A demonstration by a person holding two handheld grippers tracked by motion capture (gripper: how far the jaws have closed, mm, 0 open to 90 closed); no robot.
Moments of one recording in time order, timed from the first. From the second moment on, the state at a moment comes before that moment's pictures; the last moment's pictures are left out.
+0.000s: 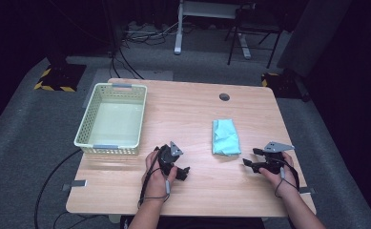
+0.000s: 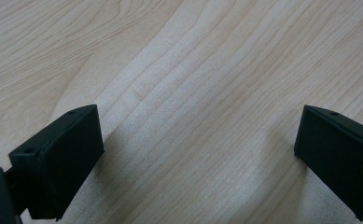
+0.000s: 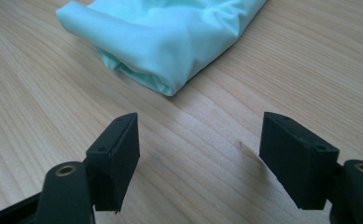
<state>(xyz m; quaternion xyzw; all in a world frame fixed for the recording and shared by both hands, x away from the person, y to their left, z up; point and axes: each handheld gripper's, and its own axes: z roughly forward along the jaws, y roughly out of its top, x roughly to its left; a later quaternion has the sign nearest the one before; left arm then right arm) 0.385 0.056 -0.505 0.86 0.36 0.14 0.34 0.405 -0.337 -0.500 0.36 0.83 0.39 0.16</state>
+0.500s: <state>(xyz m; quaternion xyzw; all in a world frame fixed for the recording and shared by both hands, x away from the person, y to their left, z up) 0.385 0.056 -0.505 0.86 0.36 0.14 0.34 0.399 -0.339 -0.468 0.34 0.83 0.40 0.17</state>
